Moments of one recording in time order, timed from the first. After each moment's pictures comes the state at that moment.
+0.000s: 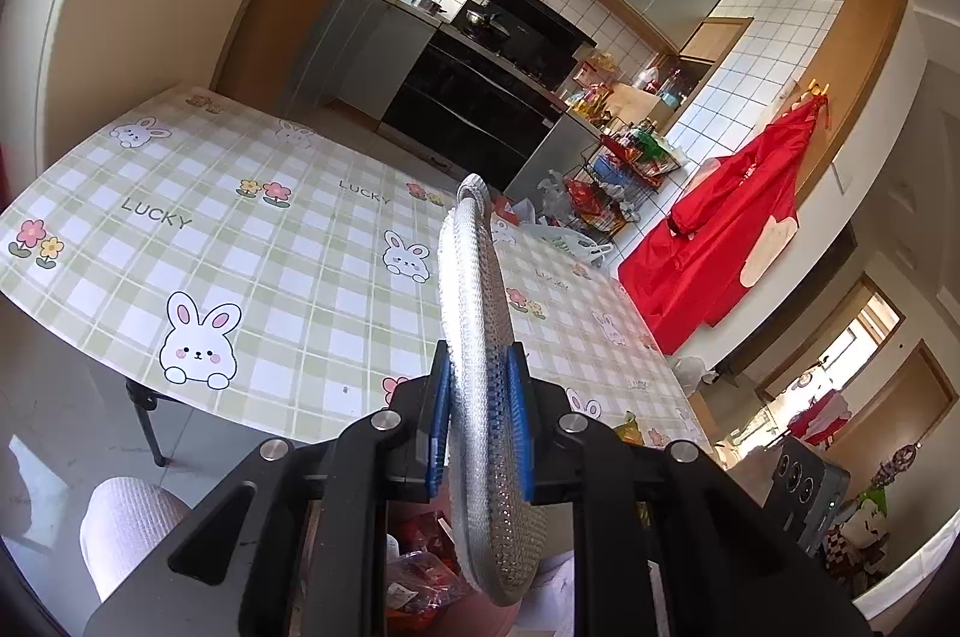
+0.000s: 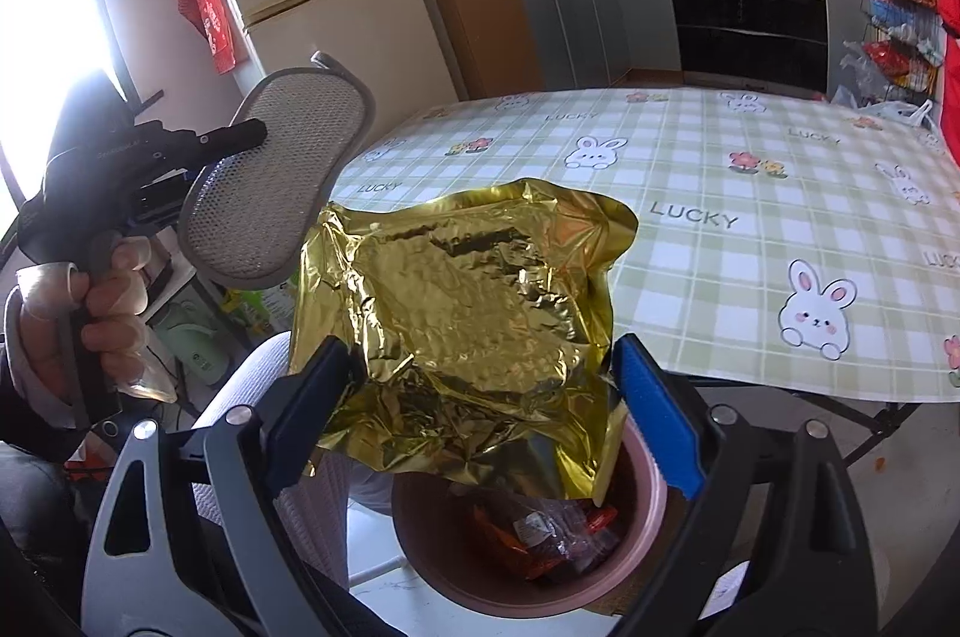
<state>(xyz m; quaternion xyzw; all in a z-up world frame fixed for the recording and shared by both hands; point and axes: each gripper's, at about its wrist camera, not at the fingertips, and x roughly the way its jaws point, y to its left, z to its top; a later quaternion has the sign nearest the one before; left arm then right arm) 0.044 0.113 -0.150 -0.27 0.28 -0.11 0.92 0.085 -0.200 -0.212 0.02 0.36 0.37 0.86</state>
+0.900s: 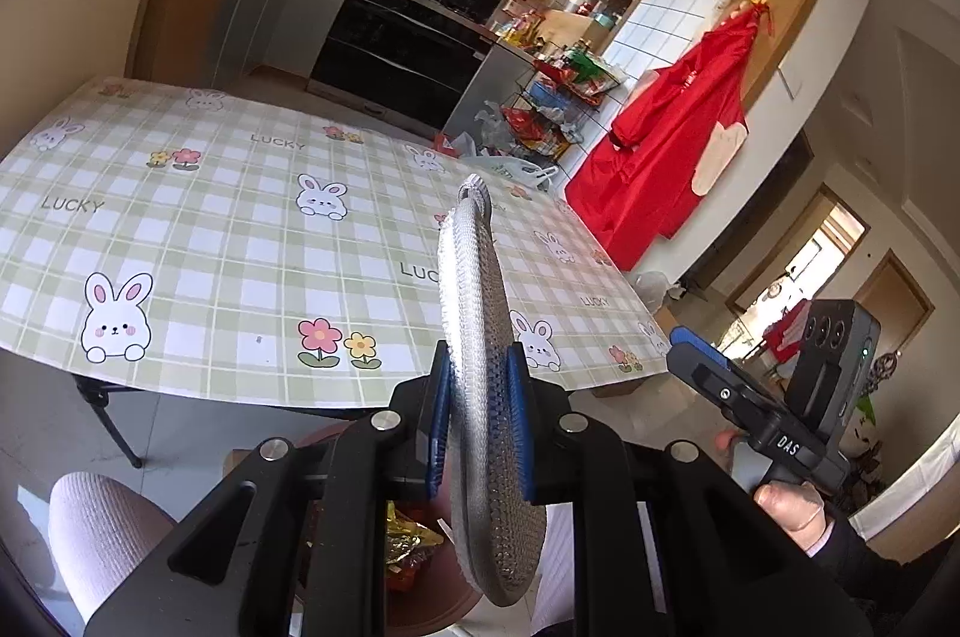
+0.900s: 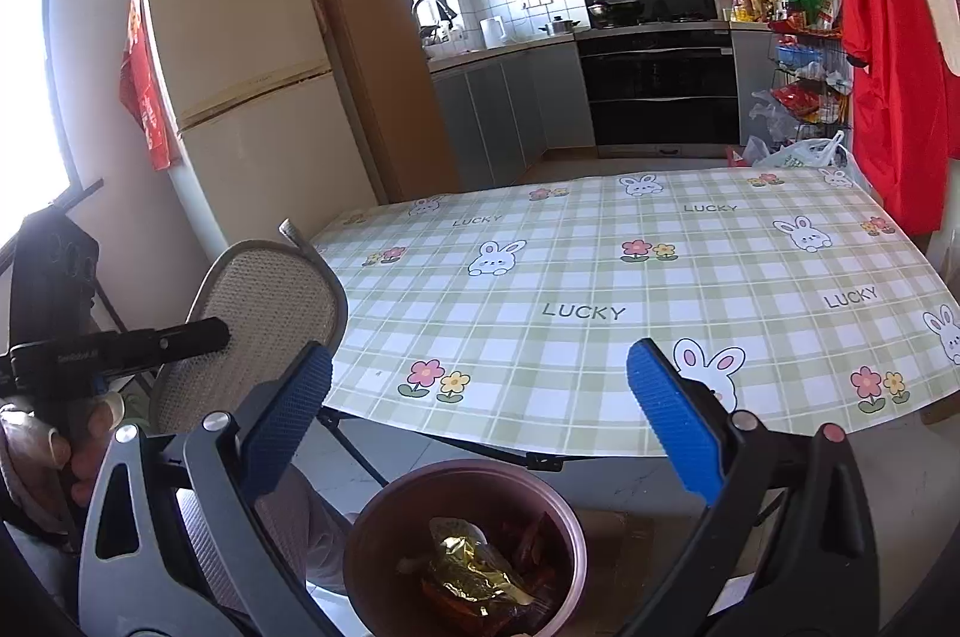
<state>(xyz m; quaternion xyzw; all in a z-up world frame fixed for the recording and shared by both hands) 0.049 0.048 -0.160 -0.21 0.32 -0.20 0.90 0.094 -0.254 -0.165 0.06 0.27 0.26 0.93</state>
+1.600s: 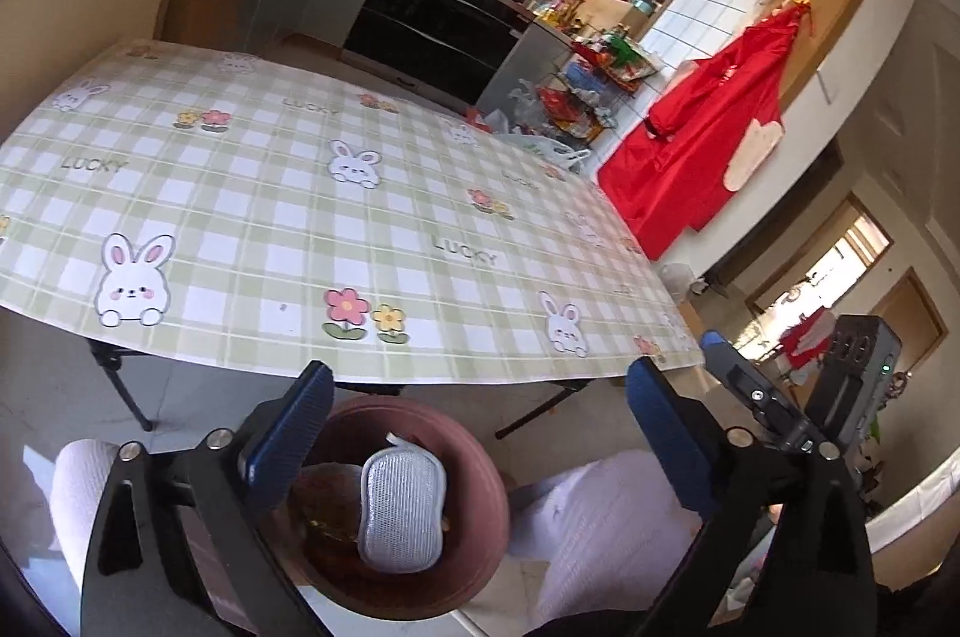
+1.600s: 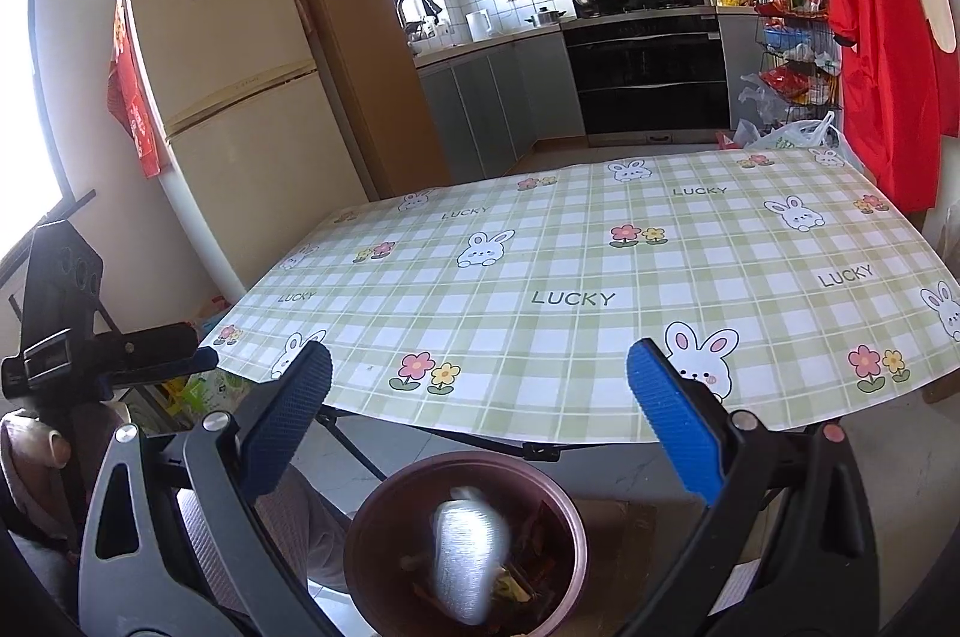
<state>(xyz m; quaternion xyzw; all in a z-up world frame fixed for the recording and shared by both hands) 0.063 0.059 -0.179 -0.22 0.36 -0.15 0.89 0.094 -0.256 -0.174 0.07 0.28 0.25 0.93</state>
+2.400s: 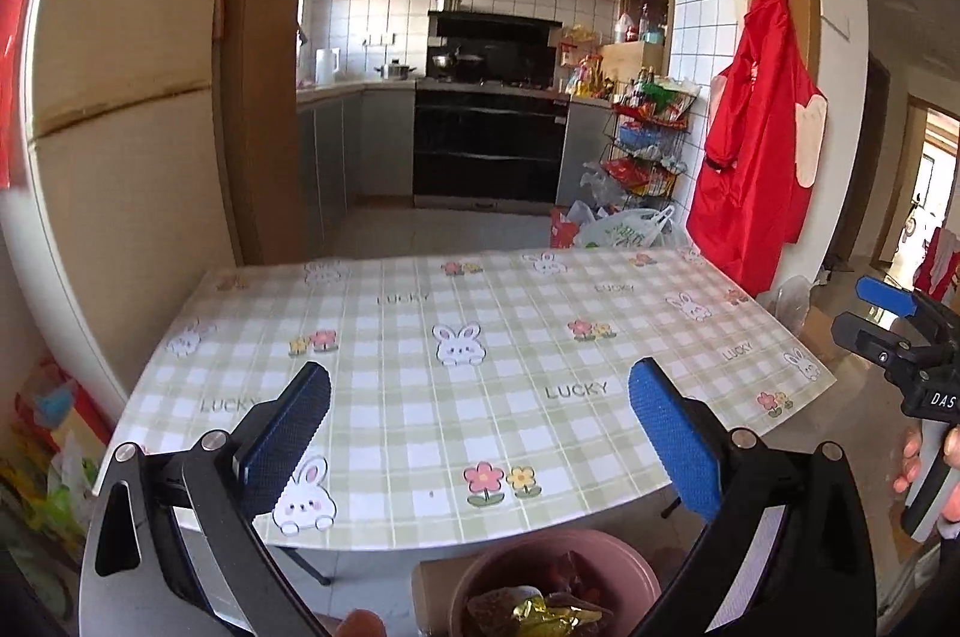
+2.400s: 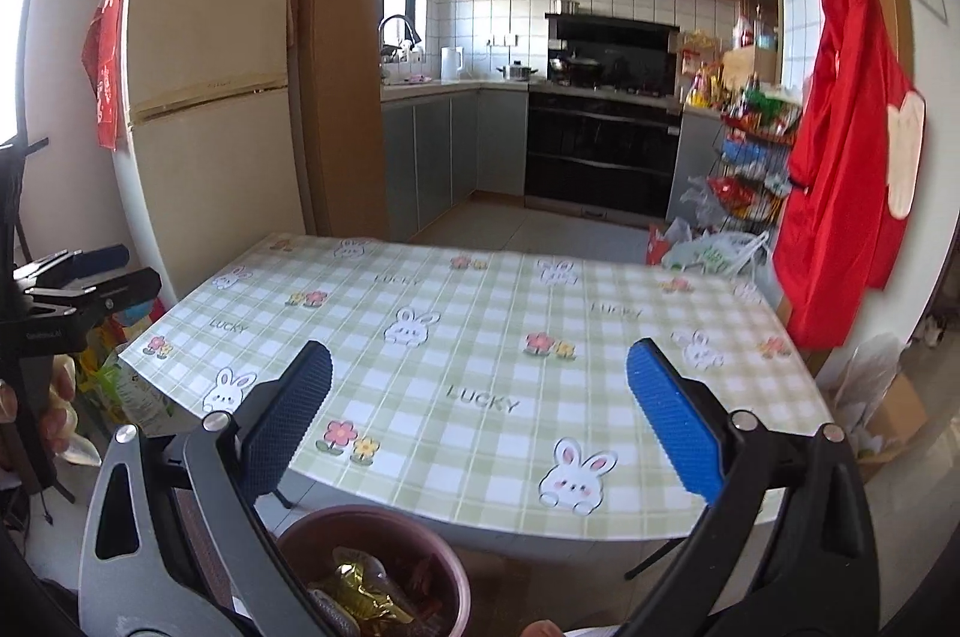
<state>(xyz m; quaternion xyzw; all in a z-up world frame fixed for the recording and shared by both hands) 0.068 0.050 -0.071 -0.03 0.23 -0.05 0.97 0.095 -0.250 -0.048 -0.05 0.21 0.17 0.96</state>
